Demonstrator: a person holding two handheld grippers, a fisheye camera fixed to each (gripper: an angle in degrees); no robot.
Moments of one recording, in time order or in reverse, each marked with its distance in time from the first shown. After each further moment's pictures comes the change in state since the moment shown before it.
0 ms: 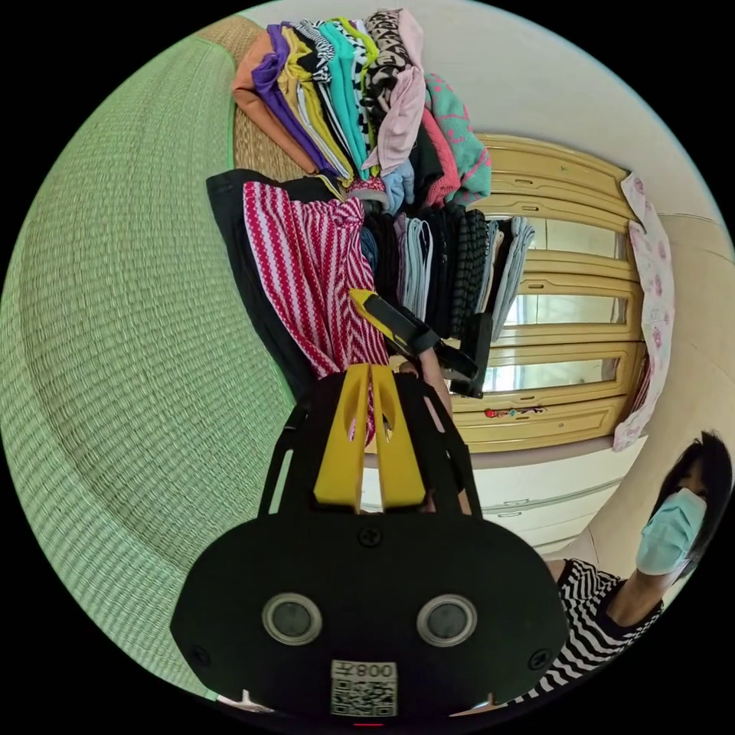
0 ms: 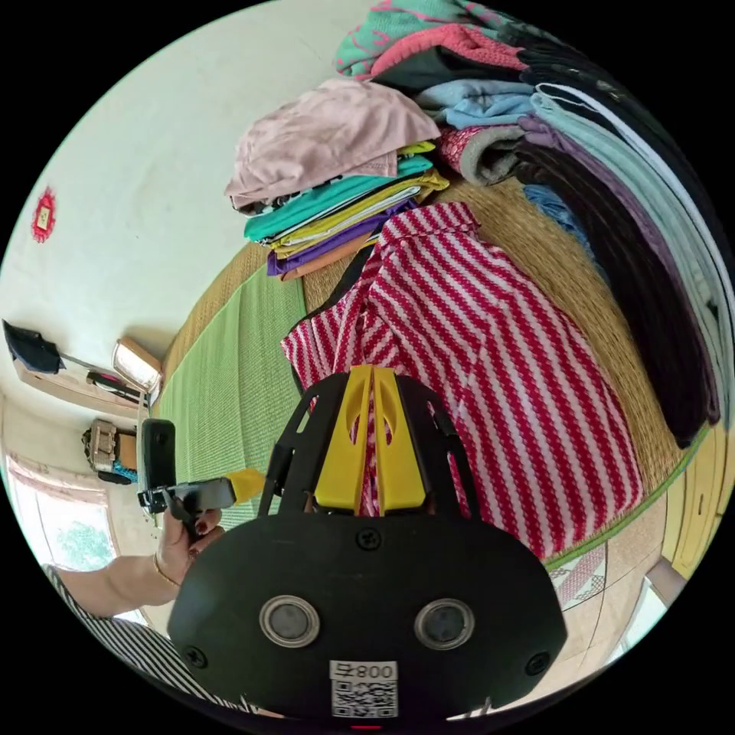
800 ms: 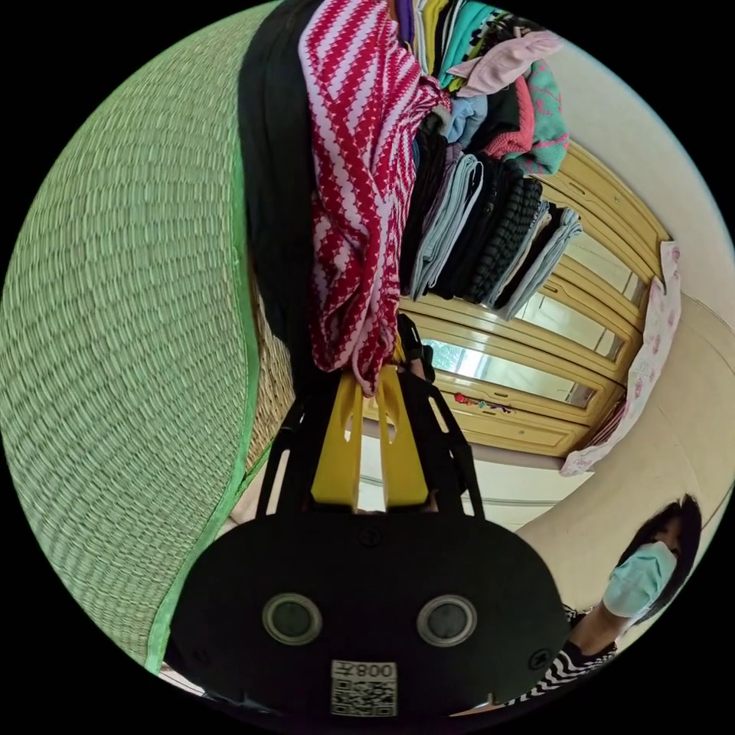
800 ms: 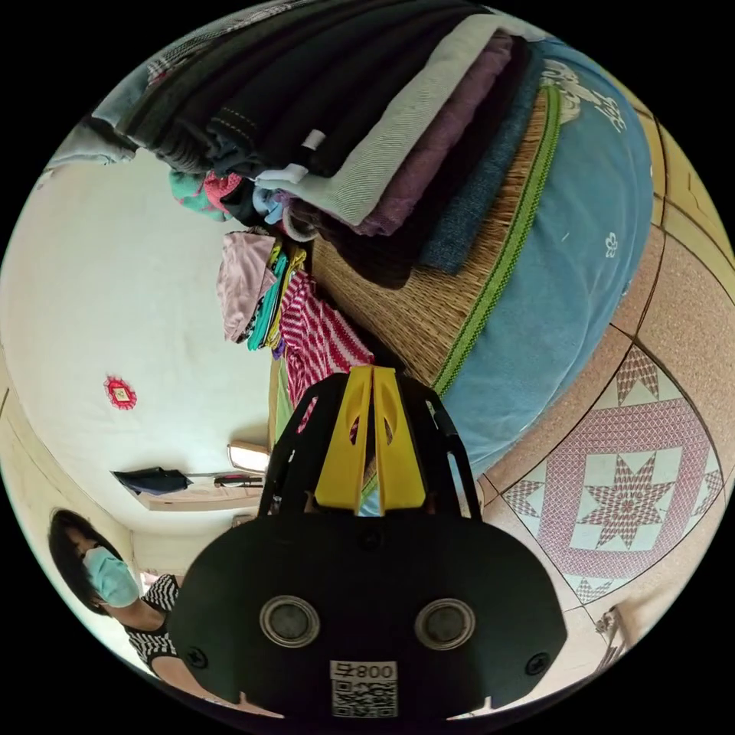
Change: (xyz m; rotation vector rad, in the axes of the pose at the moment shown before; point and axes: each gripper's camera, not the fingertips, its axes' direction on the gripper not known) left arm 0.086 0.088 0.139 -0.181 0.192 -0.253; right arm 0.247 0.117 -0.104 0.135 -0.439 0.503
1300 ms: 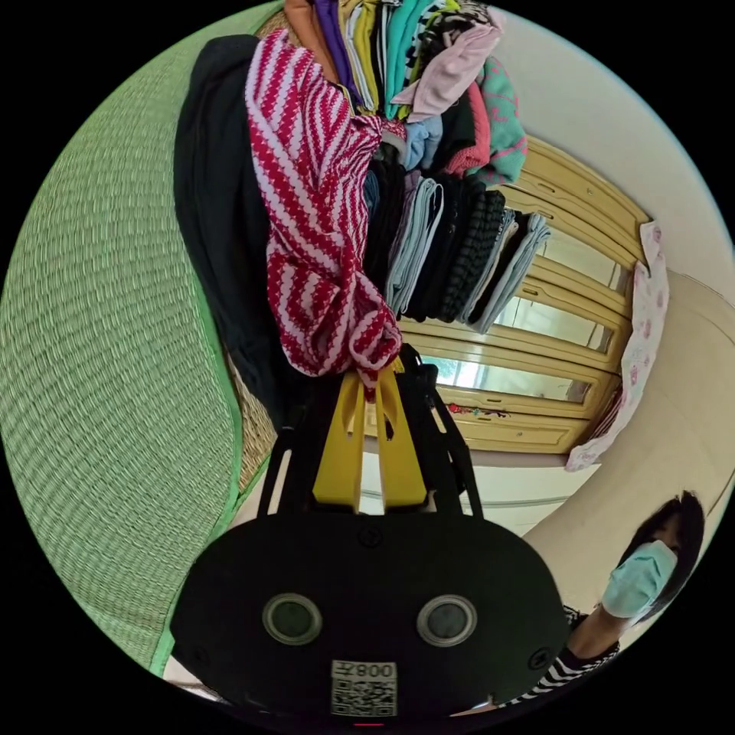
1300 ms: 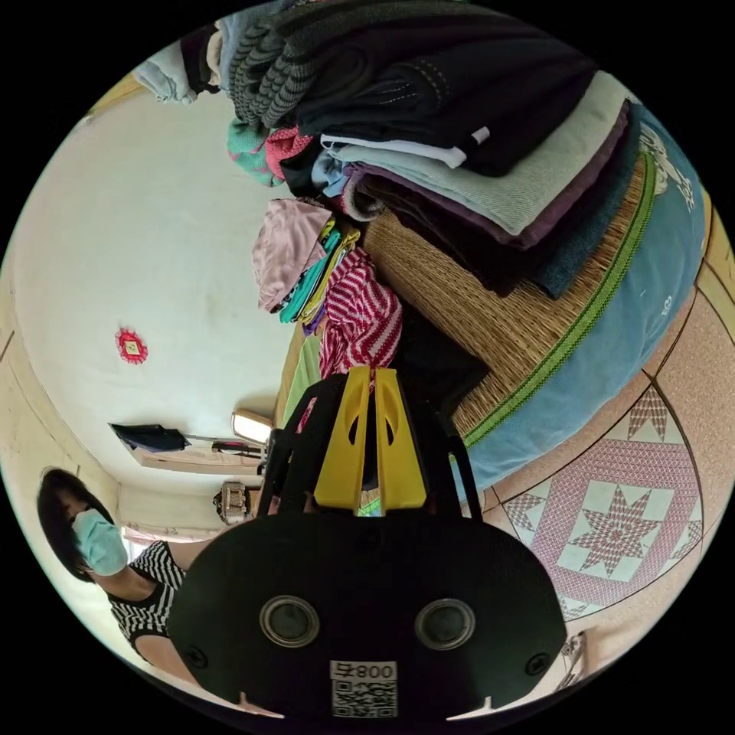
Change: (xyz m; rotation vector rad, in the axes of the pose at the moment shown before) left arm 0.131 0.069 0.014 0.061 -0.008 0.088; right arm -0.030 0.021 0.029 -0.062 -0.032 -0.162
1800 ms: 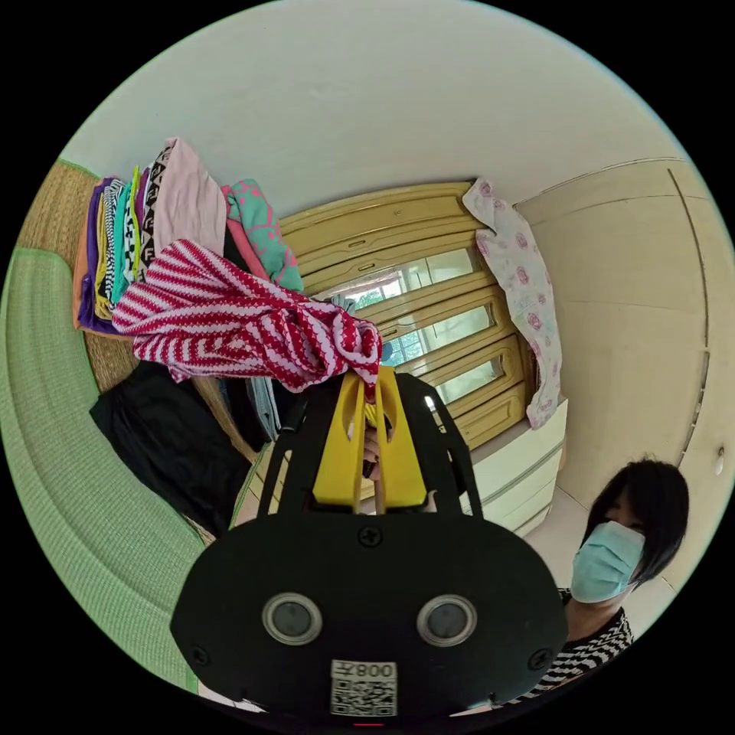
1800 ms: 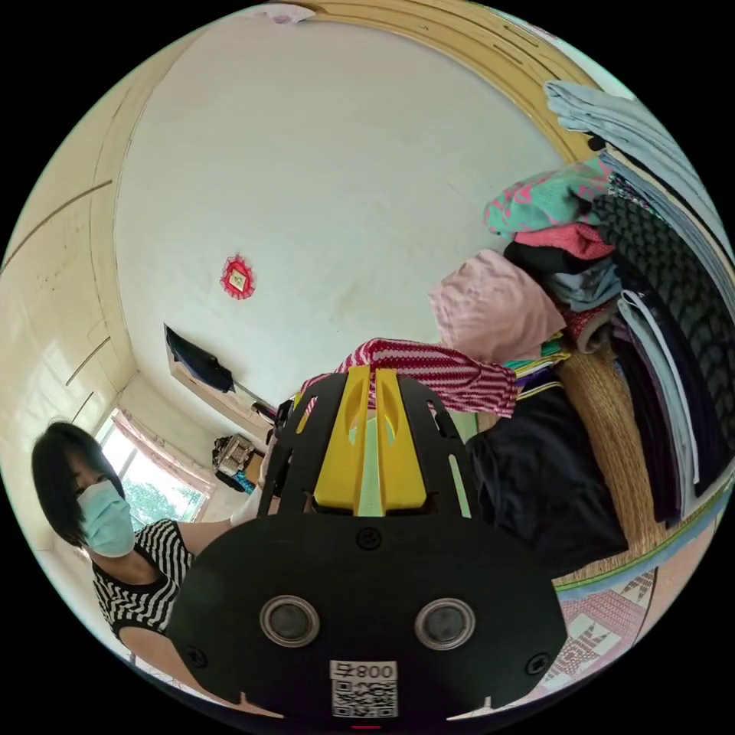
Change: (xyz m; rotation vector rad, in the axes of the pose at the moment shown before) left arm 0.363 0.107 -0.165 0.268 0.149 0.484; right arm -0.232 -0.002 0.039 0.077 -0.179 -0.483
